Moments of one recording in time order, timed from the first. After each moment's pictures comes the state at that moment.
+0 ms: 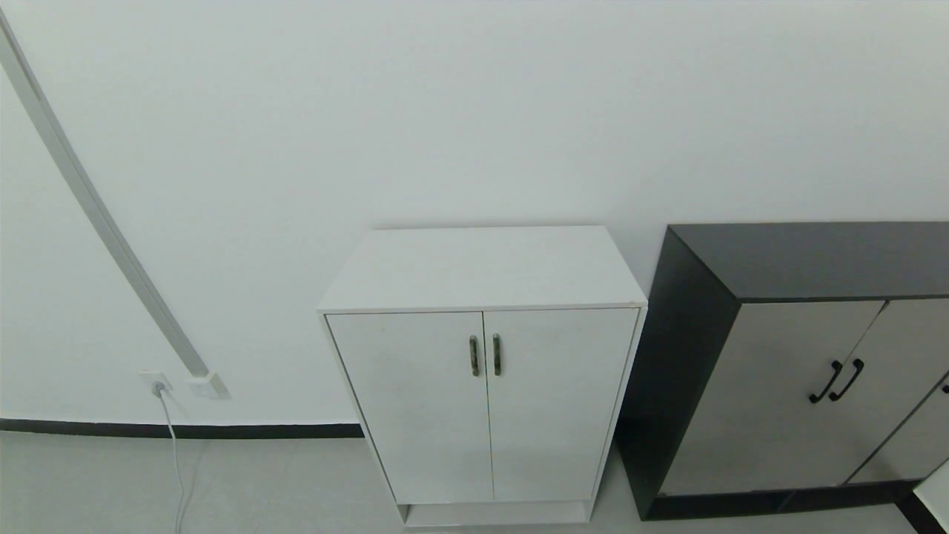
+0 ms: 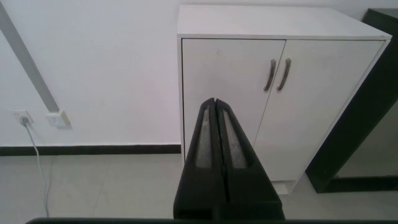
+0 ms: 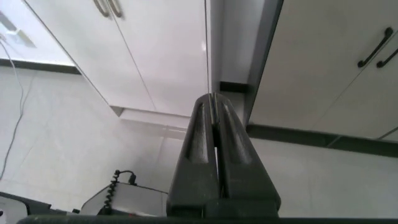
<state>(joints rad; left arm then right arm) 0.00 0.00 0.00 0.00 0.02 -0.02 0.10 0.33 0.00 -0.02 0.11 0.00</state>
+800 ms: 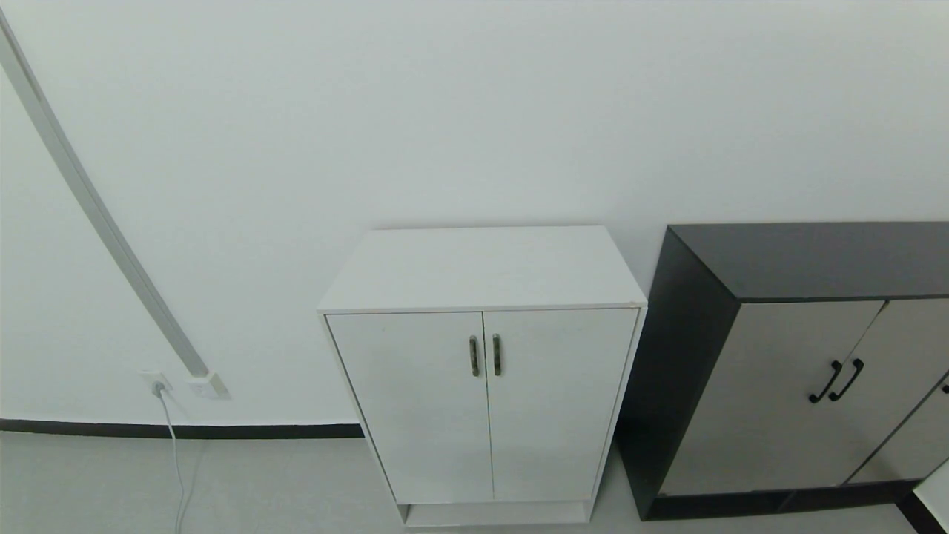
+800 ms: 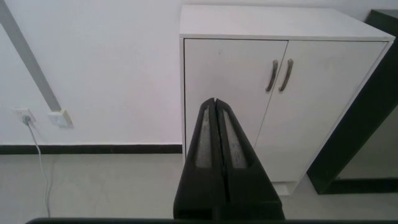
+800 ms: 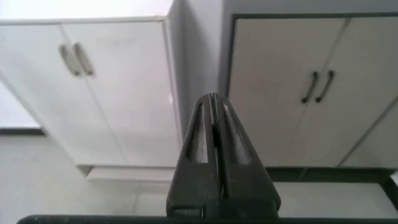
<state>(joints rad) 0.00 0.00 0.00 0.00 0.02 -0.02 0.01 0.03 0.00 0.00 0.03 0.00</state>
